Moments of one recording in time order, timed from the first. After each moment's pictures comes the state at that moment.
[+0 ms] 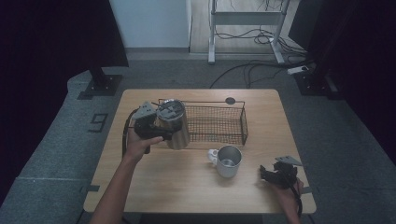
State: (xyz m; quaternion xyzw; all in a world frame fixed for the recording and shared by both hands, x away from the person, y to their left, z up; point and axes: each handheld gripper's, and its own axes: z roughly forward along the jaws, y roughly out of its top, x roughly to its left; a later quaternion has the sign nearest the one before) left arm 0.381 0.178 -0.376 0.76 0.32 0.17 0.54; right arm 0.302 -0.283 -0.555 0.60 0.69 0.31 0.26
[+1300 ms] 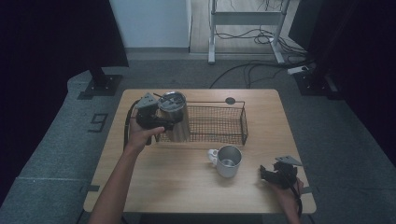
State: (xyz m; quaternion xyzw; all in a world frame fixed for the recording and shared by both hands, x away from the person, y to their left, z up) left arm 0.407 0.175 -0.369 0.76 0.33 0.17 0.53; right arm 0.303 -0.283 -0.556 0.60 0.69 0.31 0.26
